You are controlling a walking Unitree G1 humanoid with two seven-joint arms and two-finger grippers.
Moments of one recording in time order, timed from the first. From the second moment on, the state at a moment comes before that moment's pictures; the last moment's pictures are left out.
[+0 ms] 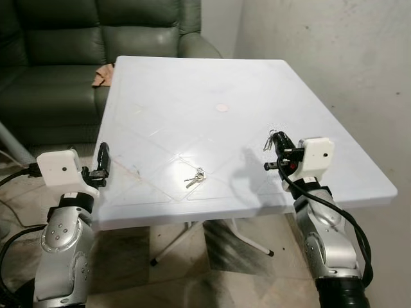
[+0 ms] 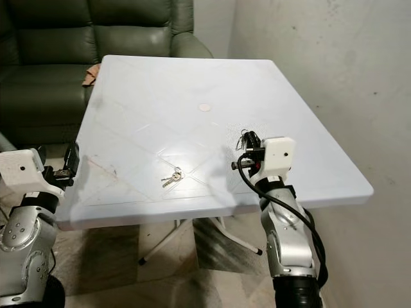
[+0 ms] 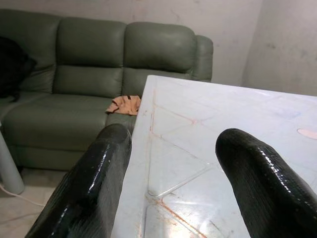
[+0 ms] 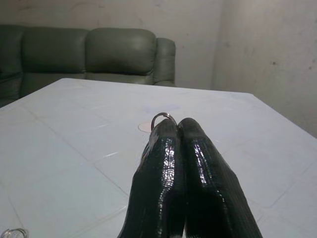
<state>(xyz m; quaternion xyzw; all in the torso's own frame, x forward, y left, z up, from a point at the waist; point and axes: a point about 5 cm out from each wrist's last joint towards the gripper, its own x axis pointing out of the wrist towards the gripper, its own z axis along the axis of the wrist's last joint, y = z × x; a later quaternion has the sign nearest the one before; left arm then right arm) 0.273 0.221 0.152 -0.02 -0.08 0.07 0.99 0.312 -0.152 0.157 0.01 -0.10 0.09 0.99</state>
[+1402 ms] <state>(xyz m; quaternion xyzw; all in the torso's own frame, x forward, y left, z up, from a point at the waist) 0.277 0.211 0.151 -0.02 -0.08 0.06 0.99 0.315 -0.141 0.149 -0.01 -0.08 0.12 0.99</state>
